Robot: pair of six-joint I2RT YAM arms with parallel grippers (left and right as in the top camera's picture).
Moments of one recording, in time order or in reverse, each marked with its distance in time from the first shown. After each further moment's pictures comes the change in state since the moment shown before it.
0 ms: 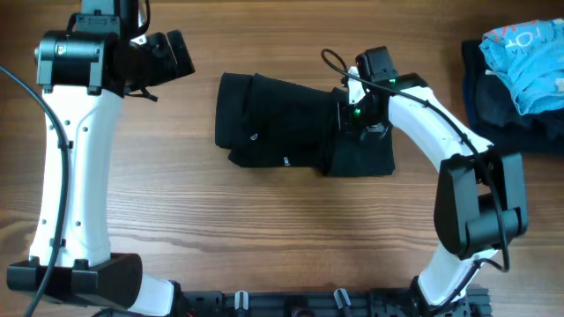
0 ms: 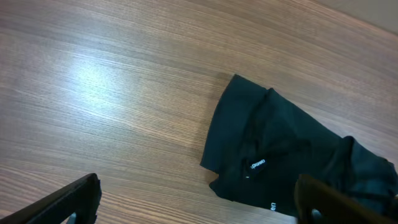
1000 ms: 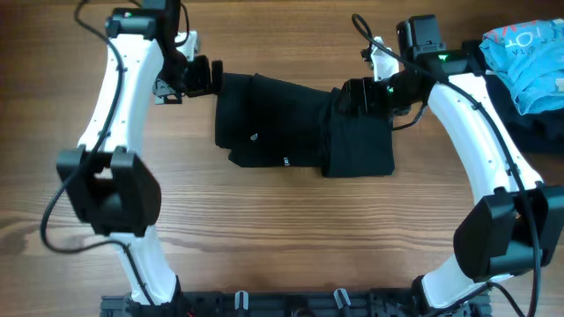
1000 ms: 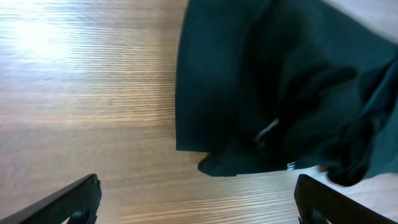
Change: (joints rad) left arm 0.007 0.412 0.000 -0.029 0.286 0.265; right arm -0.106 -0.145 0.195 -0.289 -0.146 -0.154
